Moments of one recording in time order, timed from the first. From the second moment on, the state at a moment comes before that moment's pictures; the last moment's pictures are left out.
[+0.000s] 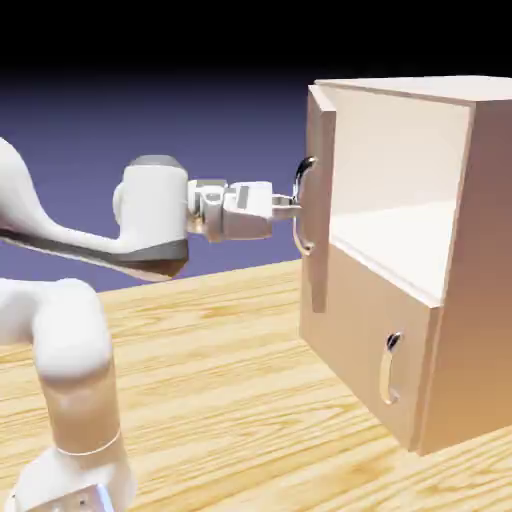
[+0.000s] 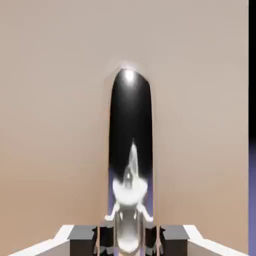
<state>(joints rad) -0.05 -1.18 0.02 -2.94 -1.95 2.70 2.79</state>
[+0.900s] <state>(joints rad) 0.22 -1.38 0.76 -2.91 -0.84 1.92 2.38</state>
